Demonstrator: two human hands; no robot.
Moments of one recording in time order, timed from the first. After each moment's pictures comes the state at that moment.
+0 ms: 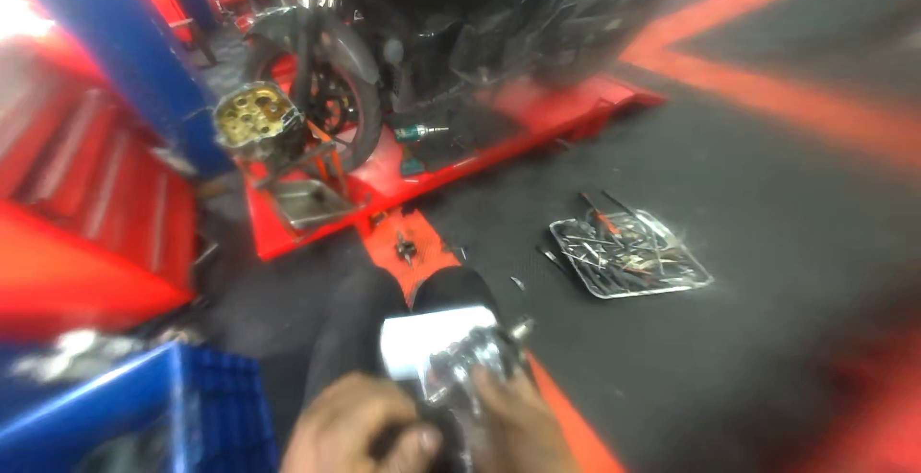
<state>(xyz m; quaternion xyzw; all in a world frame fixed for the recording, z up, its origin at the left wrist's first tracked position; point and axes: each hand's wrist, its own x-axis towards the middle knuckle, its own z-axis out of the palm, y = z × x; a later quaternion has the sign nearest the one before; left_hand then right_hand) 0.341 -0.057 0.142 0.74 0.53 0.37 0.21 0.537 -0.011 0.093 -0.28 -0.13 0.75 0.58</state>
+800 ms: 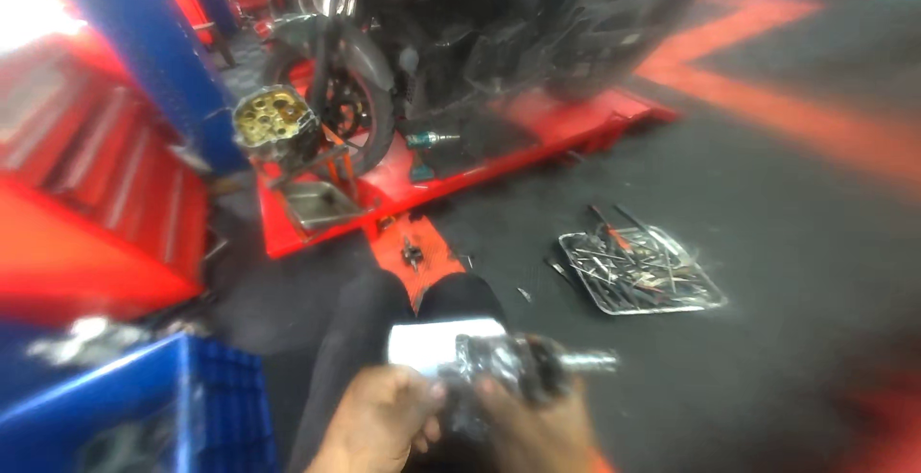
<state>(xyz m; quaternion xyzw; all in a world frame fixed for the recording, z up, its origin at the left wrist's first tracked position) 0.362 -0.032 0.124 0.43 0.55 0.40 0.59 0.537 -0.001 0.087 -0.34 -0.29 0.58 0.68</state>
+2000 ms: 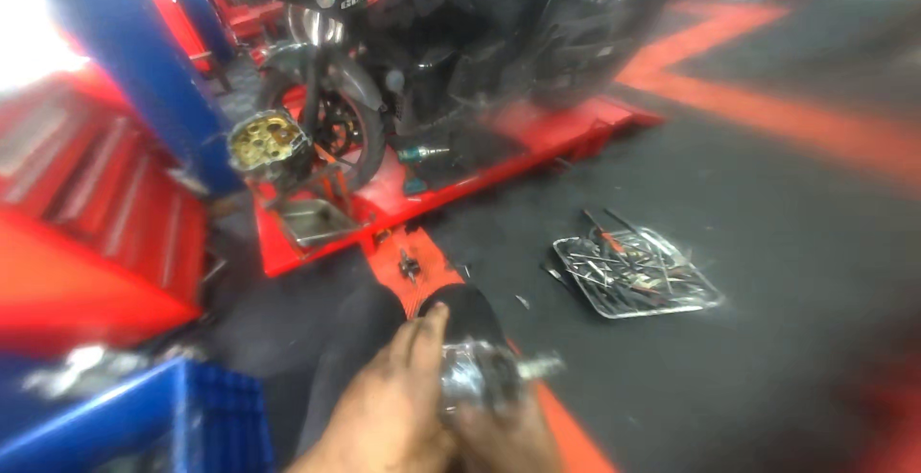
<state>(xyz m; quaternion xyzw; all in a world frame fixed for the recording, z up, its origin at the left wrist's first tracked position) 0.386 -0.003 0.169 0.76 0.60 0.19 0.18 0.531 -0.015 0.094 -0.22 -0.27 0.68 0.64</state>
